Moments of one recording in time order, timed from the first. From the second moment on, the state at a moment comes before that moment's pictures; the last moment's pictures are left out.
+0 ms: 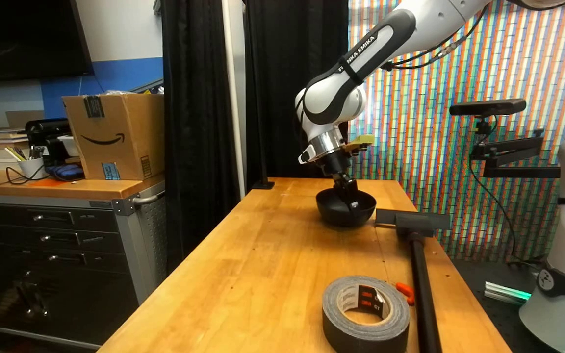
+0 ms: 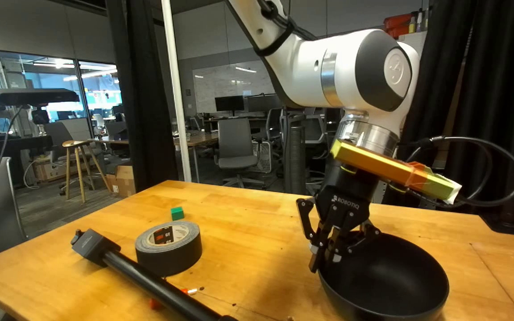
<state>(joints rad) -0.19 0.16 -0.17 -2.12 0.08 1.79 -0.82</state>
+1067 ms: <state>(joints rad) -0.04 0.16 0.02 -2.12 0.05 1.79 -0.68</state>
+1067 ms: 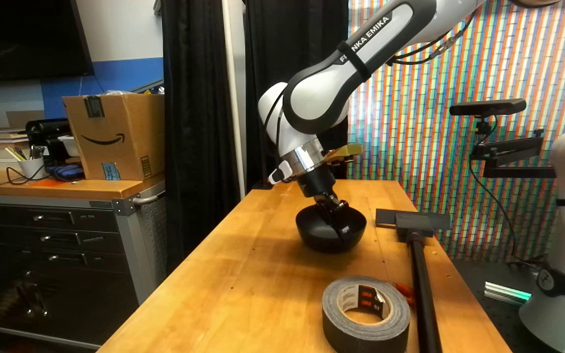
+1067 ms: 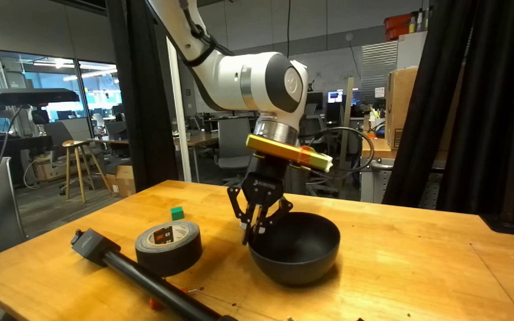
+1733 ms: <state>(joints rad) 0.07 0.16 0.14 -2.12 0.05 1.79 -0.66</state>
